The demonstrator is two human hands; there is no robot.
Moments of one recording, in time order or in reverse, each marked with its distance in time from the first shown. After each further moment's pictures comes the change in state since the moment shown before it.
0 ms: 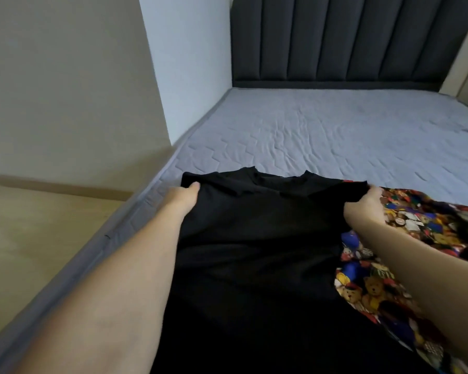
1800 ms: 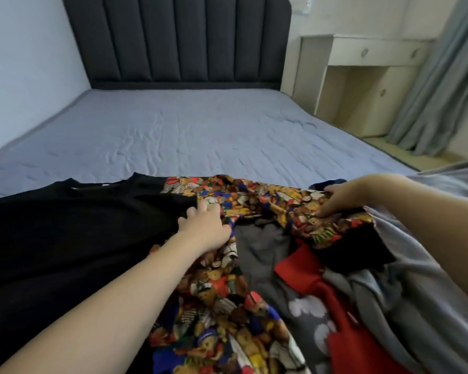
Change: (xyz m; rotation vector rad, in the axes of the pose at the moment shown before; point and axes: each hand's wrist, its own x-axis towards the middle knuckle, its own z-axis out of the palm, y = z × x) left_hand -0.296 0.156 0.271 0.676 -0.321 0.877; right_hand 0.123 -0.056 -0.357 -1.432 -0.438 0.099
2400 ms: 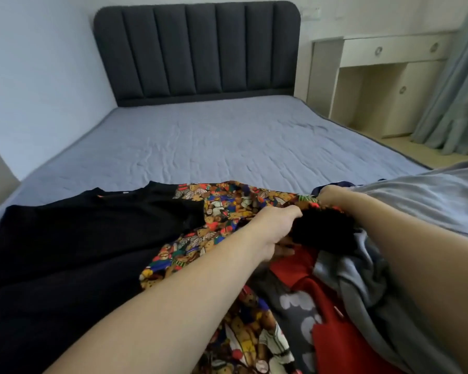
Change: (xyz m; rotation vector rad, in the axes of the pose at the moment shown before) left_hand -0.066 0.141 -0.023 -1.255 -0.343 -0.189; right_hand -0.023 -0.012 0.016 0.275 0.146 -0.110
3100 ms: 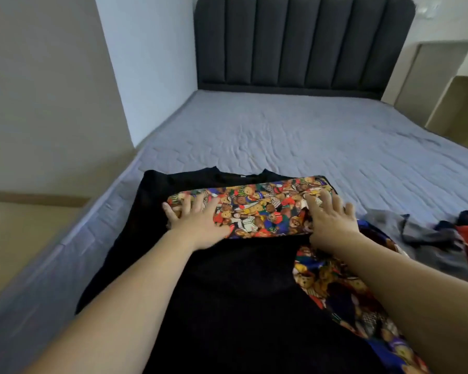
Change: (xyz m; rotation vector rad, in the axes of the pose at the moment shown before) left_hand -0.044 -0.109 -0.434 1.251 0.599 -0.007; right_hand 0.011 -0.250 0.204 -0.633 0.376 -0.317
